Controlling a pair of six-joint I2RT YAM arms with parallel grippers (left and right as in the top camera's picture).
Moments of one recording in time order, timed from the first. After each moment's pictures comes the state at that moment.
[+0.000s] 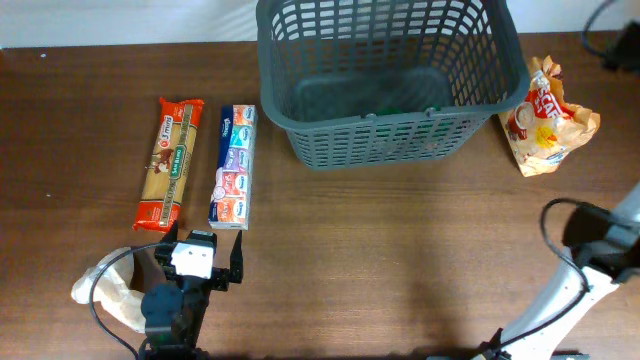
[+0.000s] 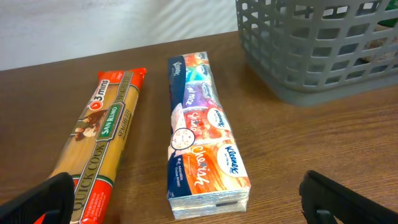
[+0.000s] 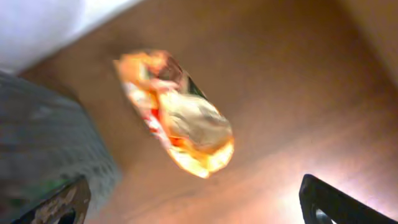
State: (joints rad) left arm 0.02 0.21 0.03 -0.09 0.14 0.14; right arm -0.51 2.23 2.84 -1.67 -0.11 0.05
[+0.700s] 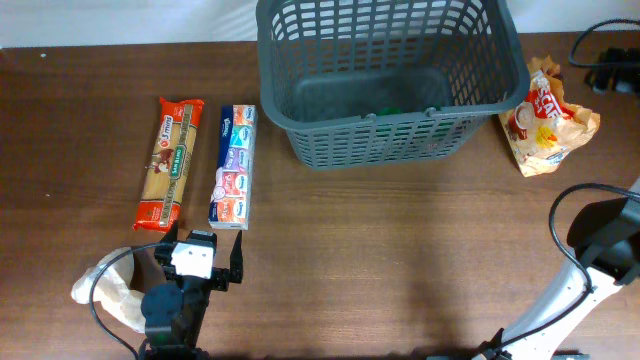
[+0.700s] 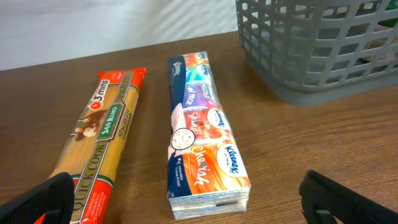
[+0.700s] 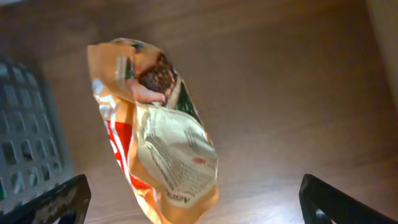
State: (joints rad) left arm 0.02 0.21 0.03 -0.09 0.14 0.14; right arm -0.52 2.24 2.55 -1.40 -0.15 -0.25
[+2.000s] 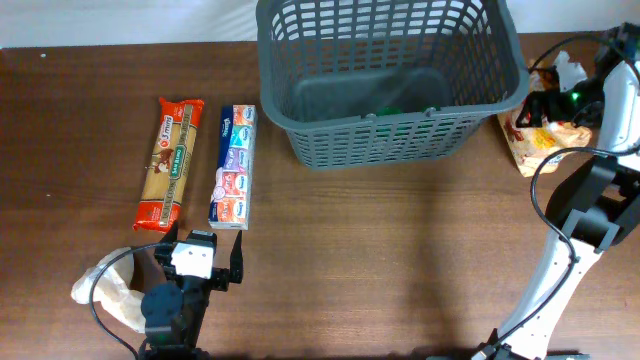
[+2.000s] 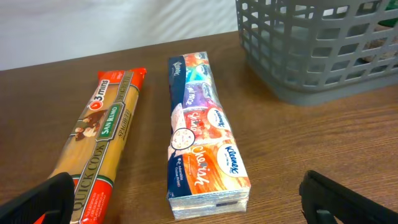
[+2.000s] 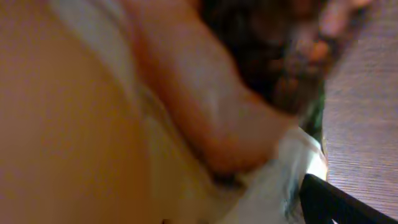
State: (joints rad) left arm 0.02 0.21 0.03 -0.09 0.14 0.14; right arm -0.43 2.51 2.46 -1.44 -0.20 -0.44
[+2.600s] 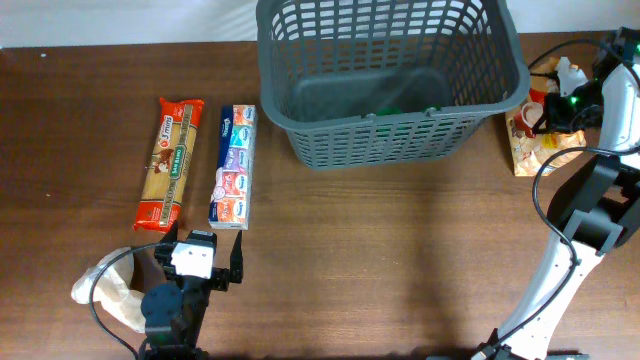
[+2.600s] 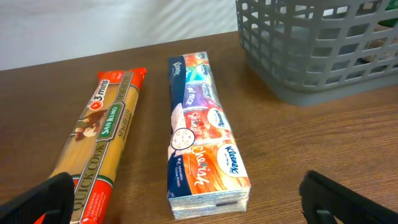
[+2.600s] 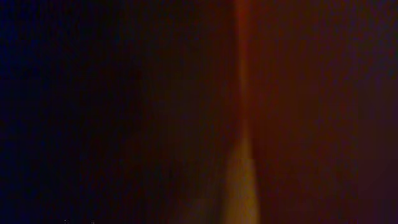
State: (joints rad) left arm 0.02 0.21 0.03 -0.09 0.14 0.14; right arm -0.43 2.48 2.39 -1.40 -0.14 -0.37
